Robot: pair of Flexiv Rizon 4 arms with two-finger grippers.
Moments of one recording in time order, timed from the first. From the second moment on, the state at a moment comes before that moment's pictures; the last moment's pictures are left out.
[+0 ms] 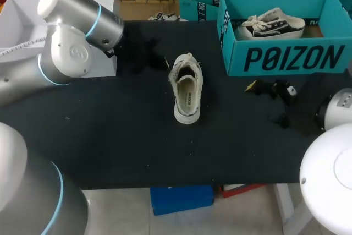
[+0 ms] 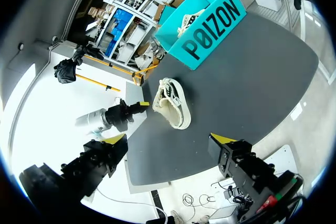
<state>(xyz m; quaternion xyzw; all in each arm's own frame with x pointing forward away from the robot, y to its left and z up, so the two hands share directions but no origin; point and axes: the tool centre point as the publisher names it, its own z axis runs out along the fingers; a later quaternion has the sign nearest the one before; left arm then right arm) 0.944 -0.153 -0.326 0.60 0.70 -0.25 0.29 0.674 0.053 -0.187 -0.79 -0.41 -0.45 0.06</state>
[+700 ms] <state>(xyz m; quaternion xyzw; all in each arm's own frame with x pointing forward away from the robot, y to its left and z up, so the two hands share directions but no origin) 0.926 -0.112 -0.315 0.63 0.72 -0.19 0.20 0.674 0.053 -0.187 -0.79 -0.41 -0.45 0.06</state>
